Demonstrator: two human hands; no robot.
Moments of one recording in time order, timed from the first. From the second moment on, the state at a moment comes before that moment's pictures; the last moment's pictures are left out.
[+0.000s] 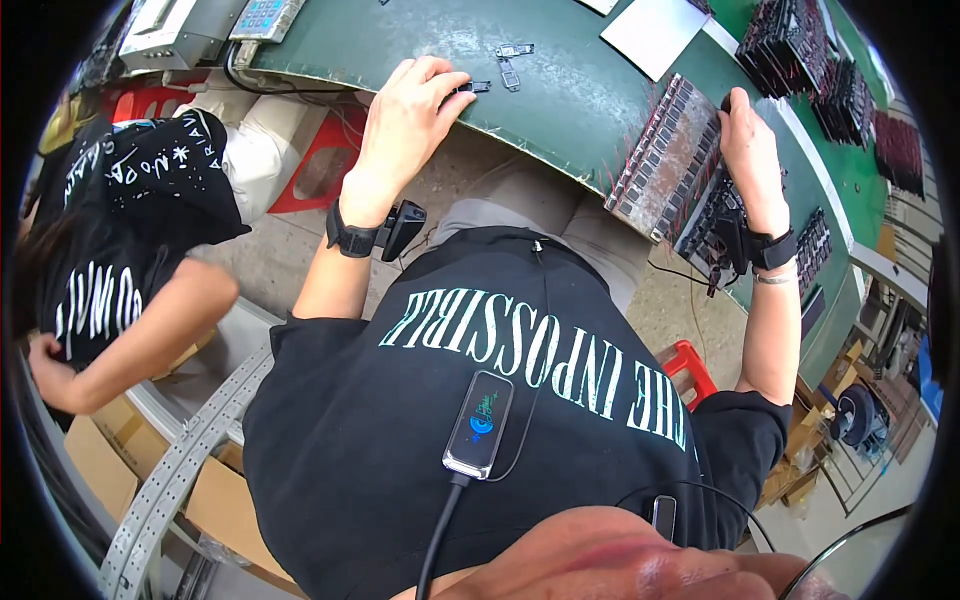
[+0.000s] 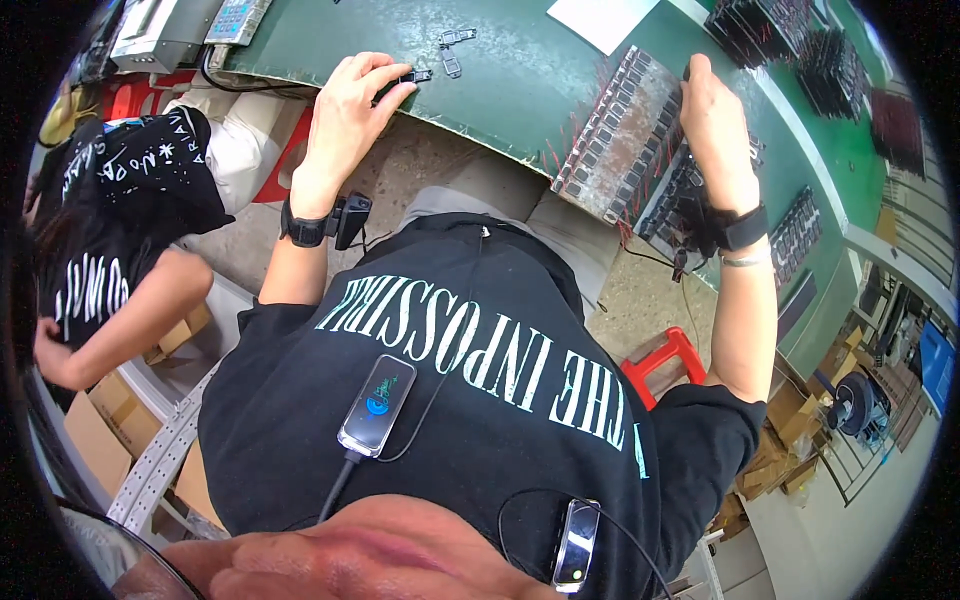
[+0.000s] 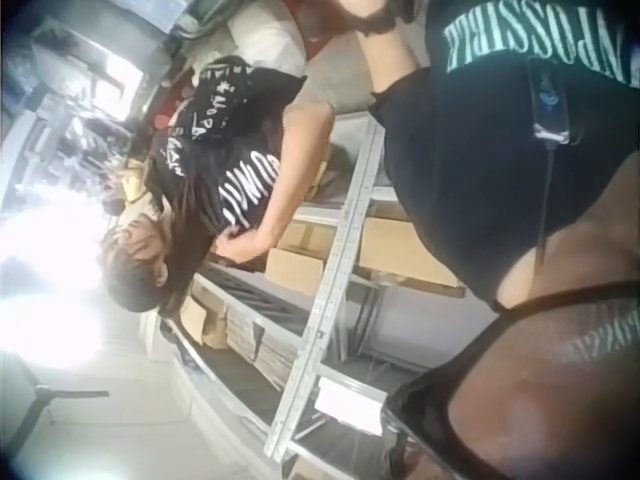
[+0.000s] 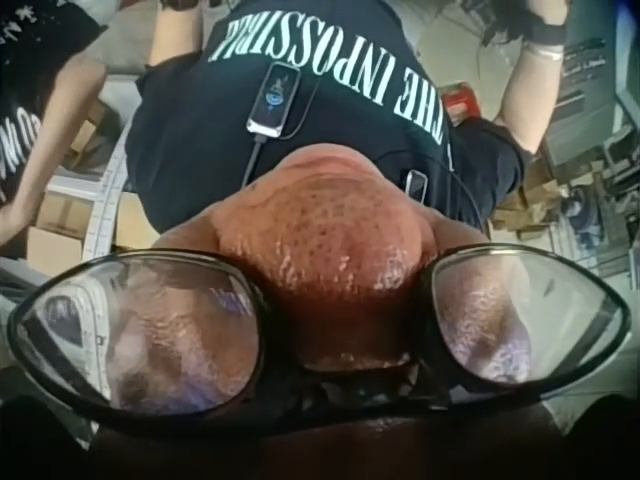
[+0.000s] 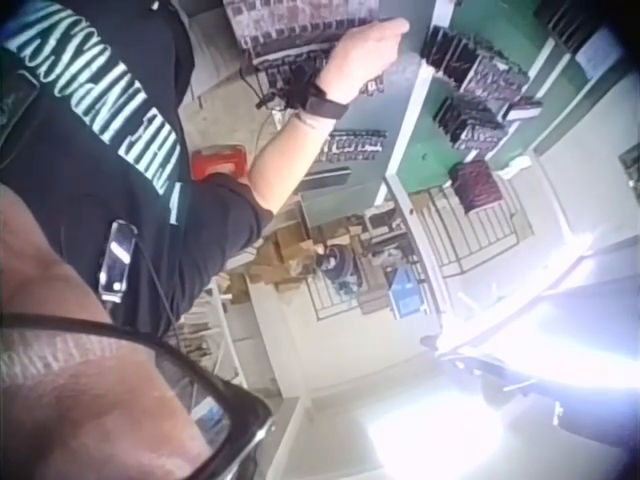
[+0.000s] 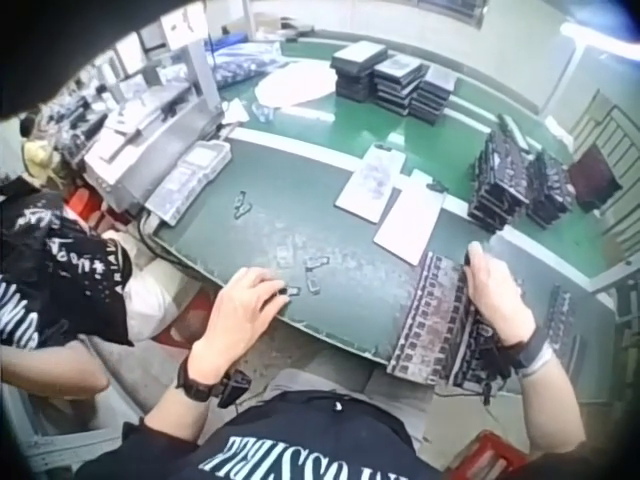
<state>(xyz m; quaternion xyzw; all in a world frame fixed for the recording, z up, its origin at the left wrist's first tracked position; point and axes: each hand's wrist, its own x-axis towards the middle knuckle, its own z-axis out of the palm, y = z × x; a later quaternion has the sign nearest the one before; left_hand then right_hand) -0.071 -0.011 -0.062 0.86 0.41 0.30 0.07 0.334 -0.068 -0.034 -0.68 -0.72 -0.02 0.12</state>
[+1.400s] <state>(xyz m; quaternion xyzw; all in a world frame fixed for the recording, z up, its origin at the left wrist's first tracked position) 0.041 -0.070 -0.028 0.64 0.32 0.33 0.62 0.222 -0.160 0.002 -0.55 -0.35 0.48 0.59</state>
